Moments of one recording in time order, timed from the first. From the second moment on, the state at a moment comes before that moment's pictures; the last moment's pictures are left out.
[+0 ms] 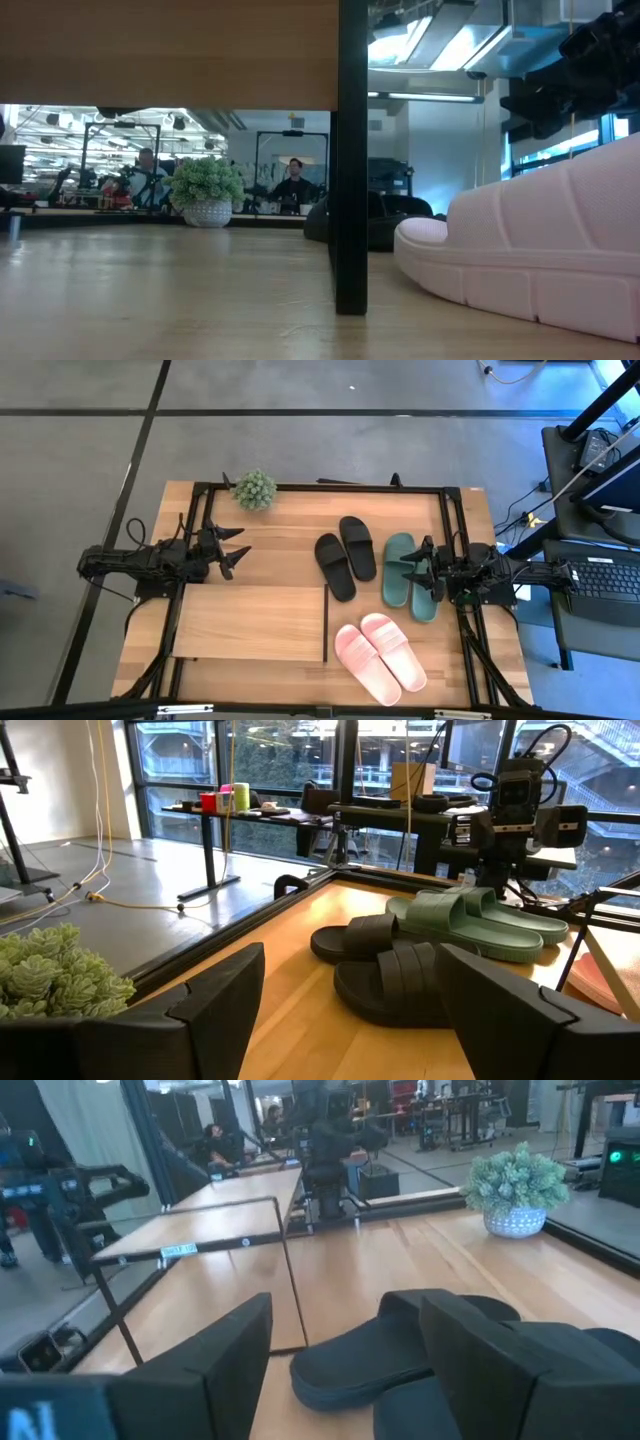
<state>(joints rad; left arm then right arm) -0.04 0.00 0.07 -0.08 -0.52 -0.07 -0.03 0.01 0.03 -0.03 -0.05 0.15</state>
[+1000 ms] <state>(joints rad) -0.04 0.00 0.07 -0.08 -0.52 -0.07 -0.03 0.01 0.03 -0.03 -0.04 0.04</state>
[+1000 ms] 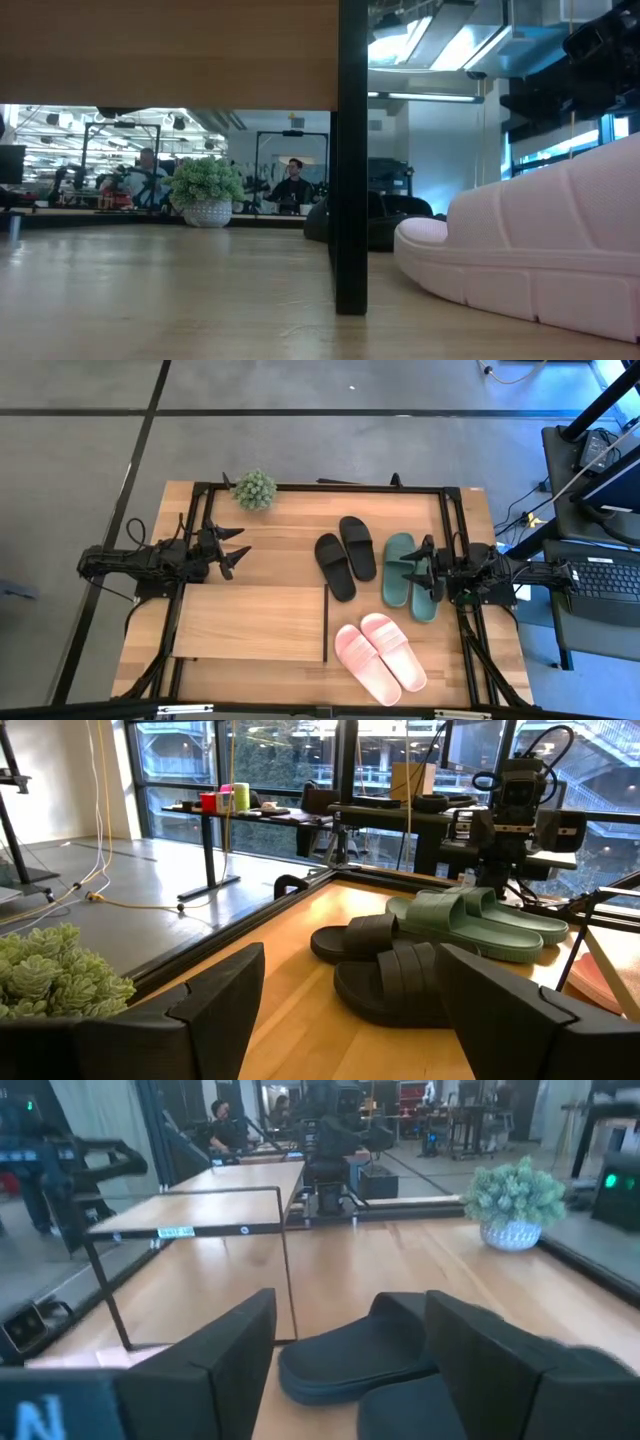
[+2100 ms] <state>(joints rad) -0.04 0.00 0.07 -0.07 -0.52 -0.07 -0.03 0.01 0.03 -0.03 -0.04 0.02</state>
